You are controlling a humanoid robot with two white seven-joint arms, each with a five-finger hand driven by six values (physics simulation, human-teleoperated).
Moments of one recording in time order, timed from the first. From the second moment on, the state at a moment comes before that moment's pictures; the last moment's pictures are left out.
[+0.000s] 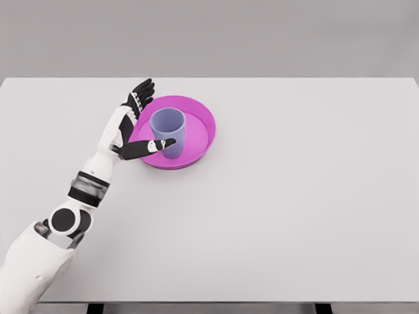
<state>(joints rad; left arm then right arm) -0.23 0.43 -0.53 -1.56 0.36 -0.33 0.13 0.03 0.00 -0.09 0.02 -0.12 -0.06 0.09</state>
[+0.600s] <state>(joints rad) -0.19 0.84 -0.43 -1.71 0.02 -0.34 0.13 0.03 0.00 -0.09 0.02 -0.12 -0.06 0.09</state>
